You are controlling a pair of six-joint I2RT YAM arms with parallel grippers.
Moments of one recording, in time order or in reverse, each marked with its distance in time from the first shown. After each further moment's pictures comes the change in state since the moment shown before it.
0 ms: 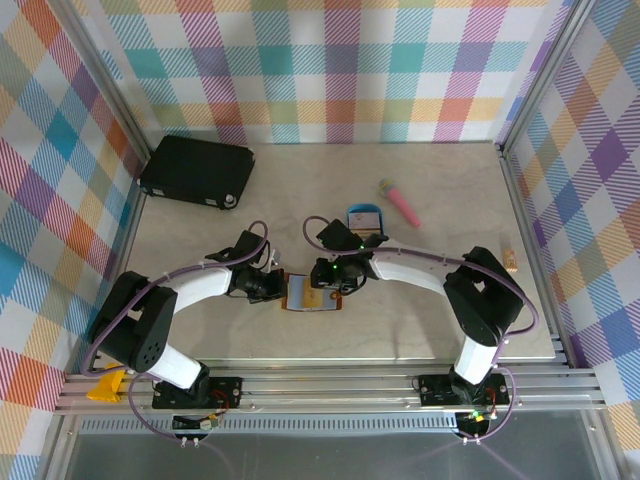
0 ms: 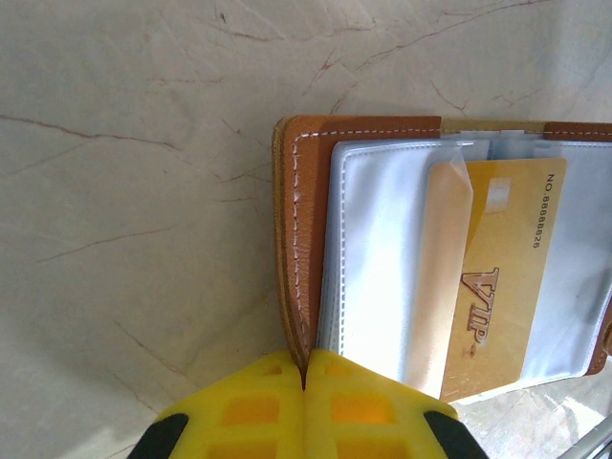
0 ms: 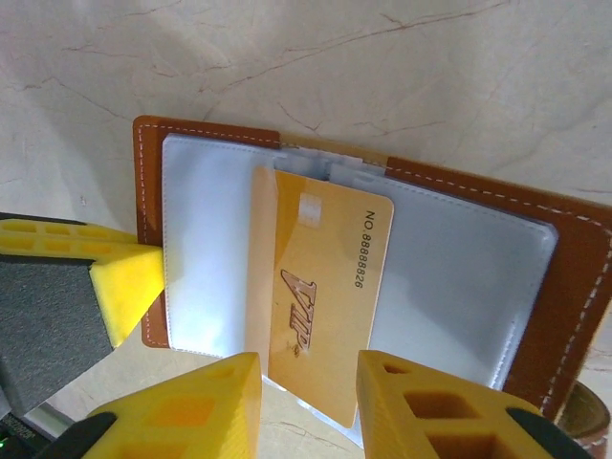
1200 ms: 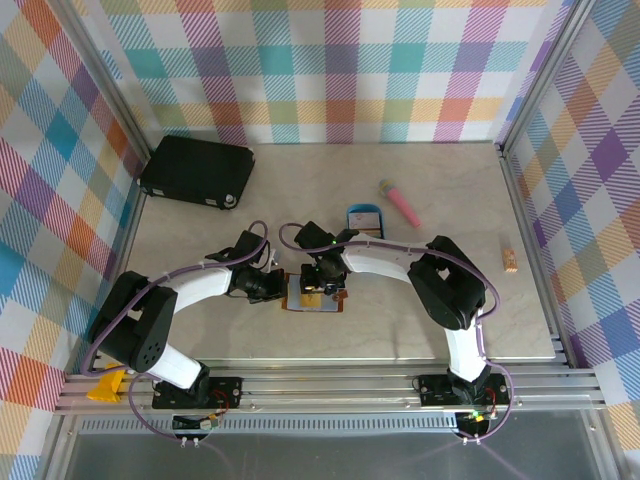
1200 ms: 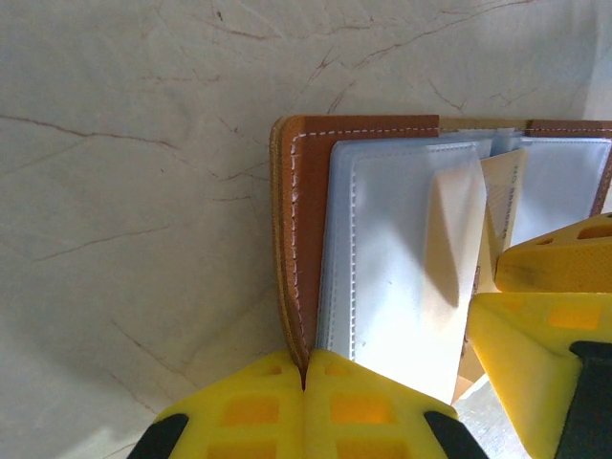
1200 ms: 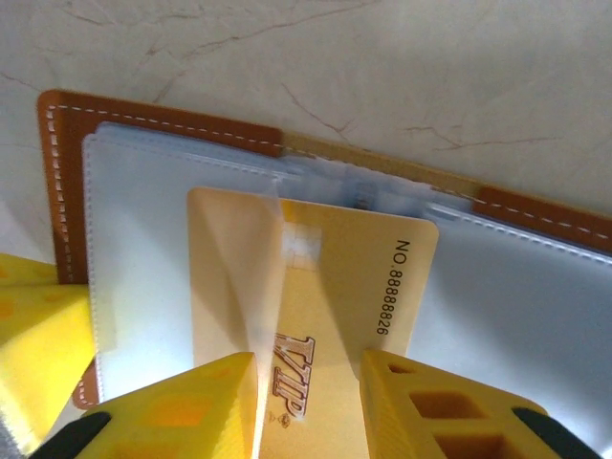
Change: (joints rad) left arm 0.000 0.001 0.000 0.001 0.007 0.000; right arm 0.050 0.213 0.205 -0.150 0.027 -0.061
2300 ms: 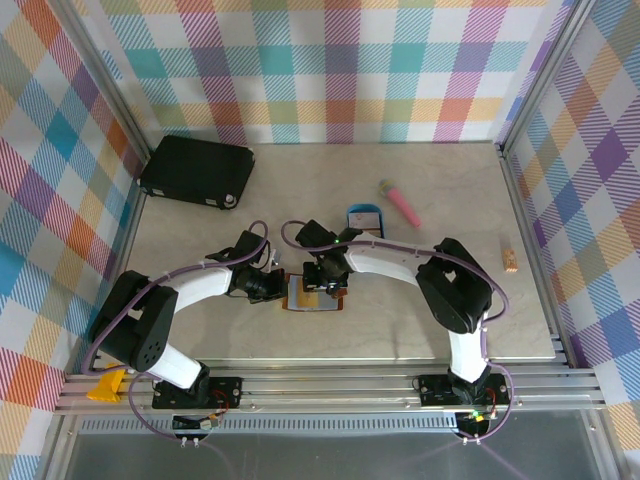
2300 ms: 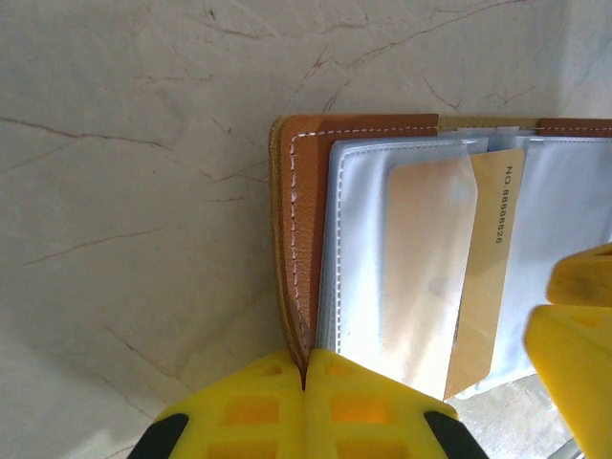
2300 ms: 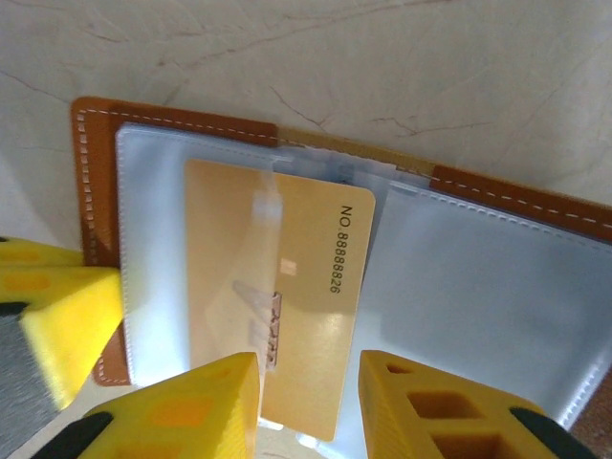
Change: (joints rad) left arm 0.000 0.003 0.000 0.005 0.008 0.000; right arm 0.006 -0.039 -0.003 -0.042 0.046 0.026
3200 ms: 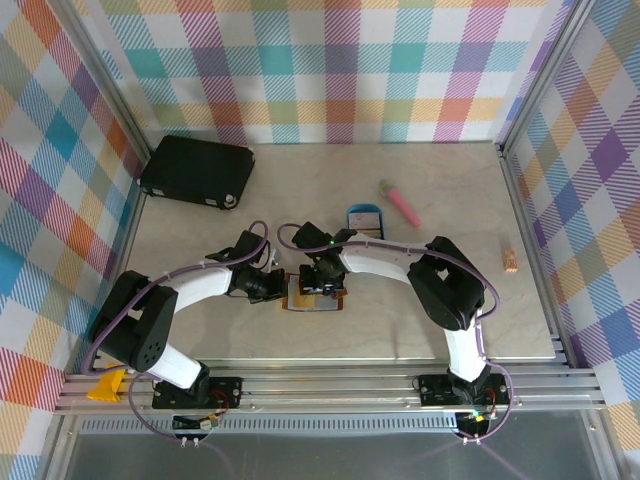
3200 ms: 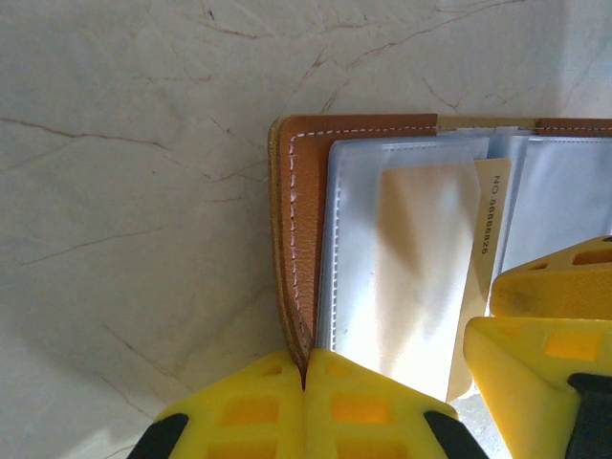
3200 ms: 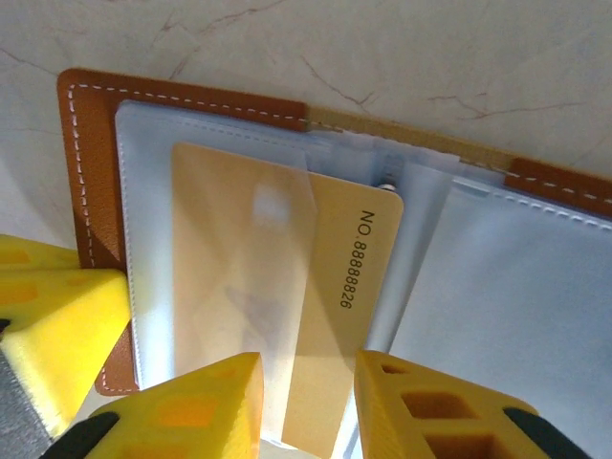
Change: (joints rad) left arm 0.000 0.000 0.000 0.000 0.001 0.000; right arm 0.007 0.042 0.023 0.011 -0.055 0.004
